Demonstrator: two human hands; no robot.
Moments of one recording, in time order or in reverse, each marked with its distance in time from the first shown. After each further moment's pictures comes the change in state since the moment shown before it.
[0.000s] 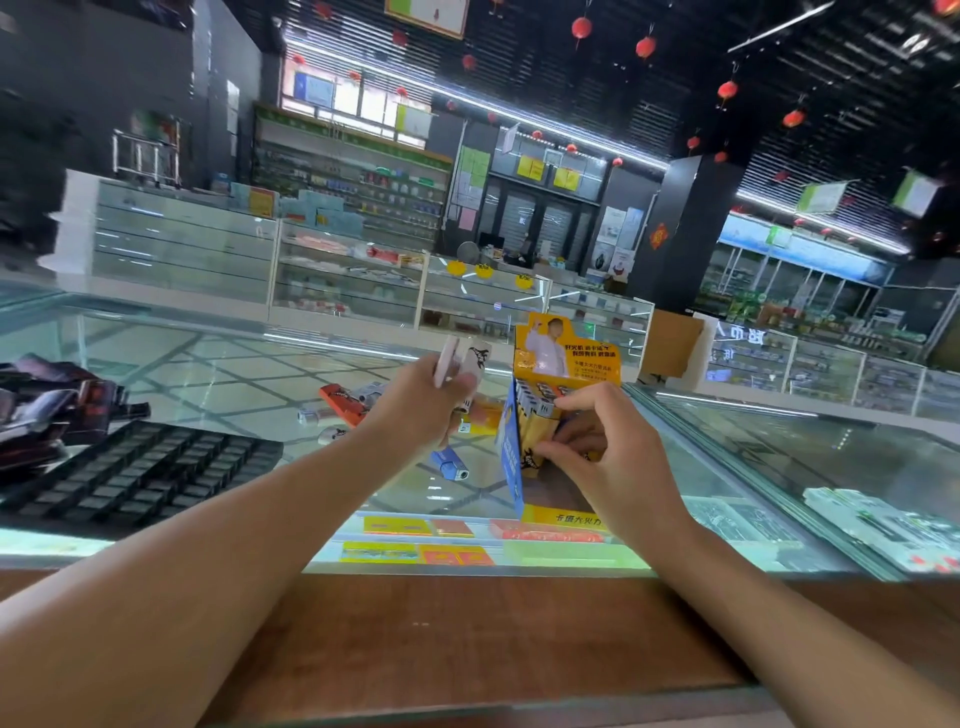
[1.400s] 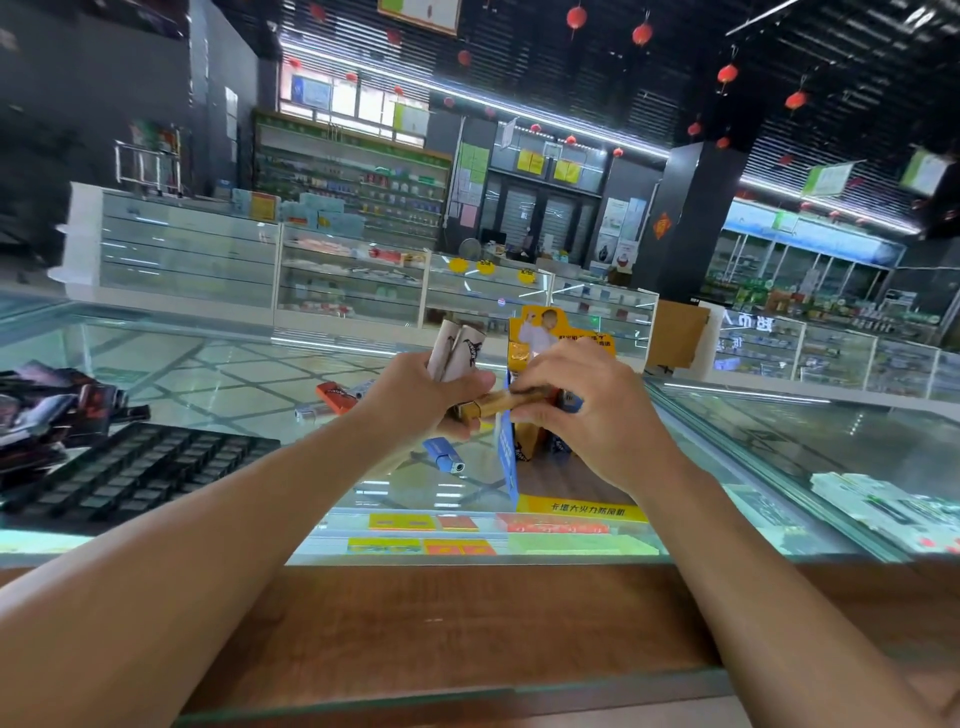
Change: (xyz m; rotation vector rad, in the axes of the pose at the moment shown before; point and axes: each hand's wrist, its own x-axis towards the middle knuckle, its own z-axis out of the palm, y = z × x) left_hand -0.015 0.015 -0.001 -0.060 -0.043 -0.027; right_hand 0.042 -0.005 -0.009 -0.233 -0.075 -0.330
